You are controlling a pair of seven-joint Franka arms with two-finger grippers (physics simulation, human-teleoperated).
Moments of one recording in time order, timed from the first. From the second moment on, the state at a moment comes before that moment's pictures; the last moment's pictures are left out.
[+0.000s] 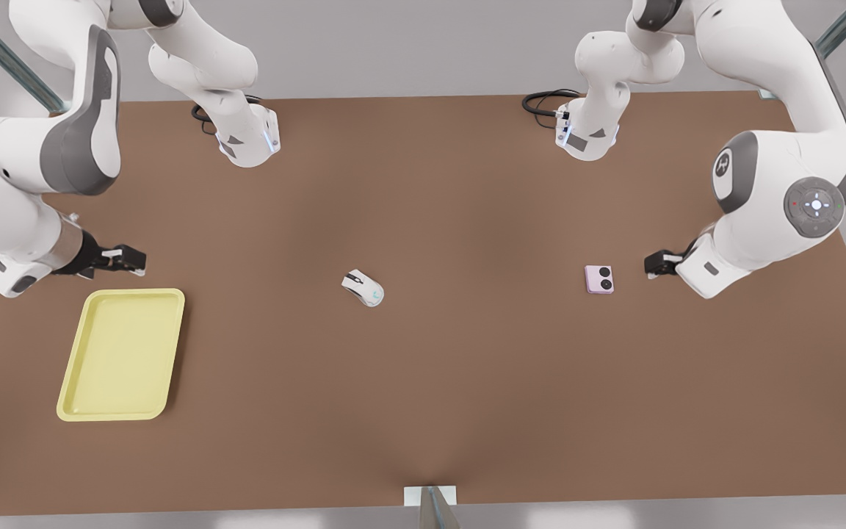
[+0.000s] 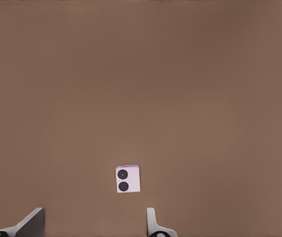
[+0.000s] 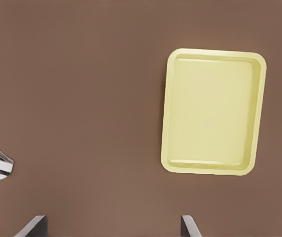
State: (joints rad) left arm -0.17 0.27 0.07 -1.38 0.00 1.53 0.01; right arm -0.09 0.19 0.08 -1.42 -0.04 1.51 -0.06
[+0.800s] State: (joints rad) left arm -0.17 0.27 0.08 -2.33 -0.05 2.52 0.02; right arm -0.12 0.23 0.07 -1.34 -0.03 1.55 0.05
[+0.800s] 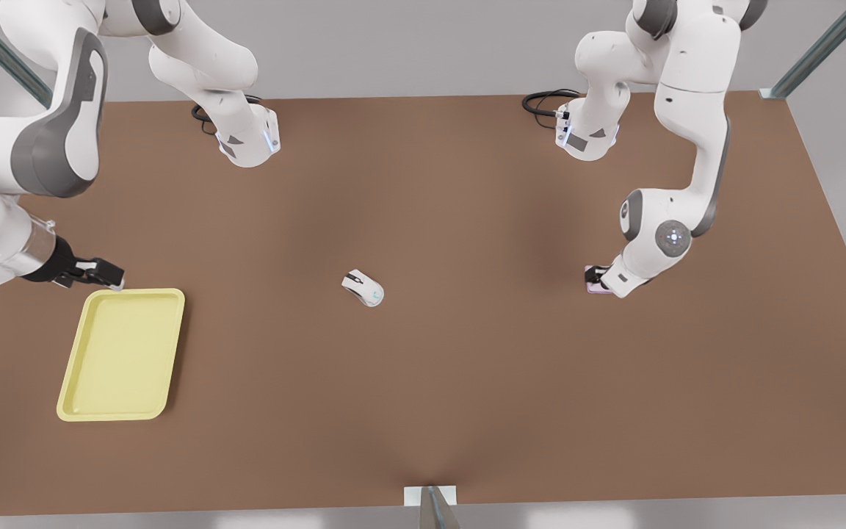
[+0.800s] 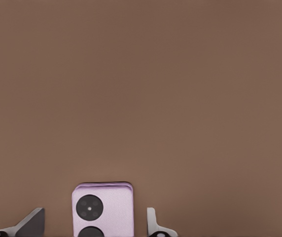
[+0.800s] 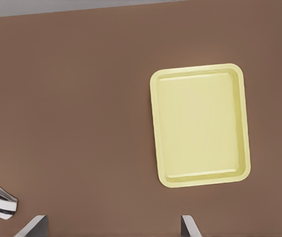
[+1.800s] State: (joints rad) left arm -0.16 0.38 0.08 -2.39 -0.05 2.69 0.03; right arm -0.11 0.24 0.07 -1.33 -0.03 1.55 0.08
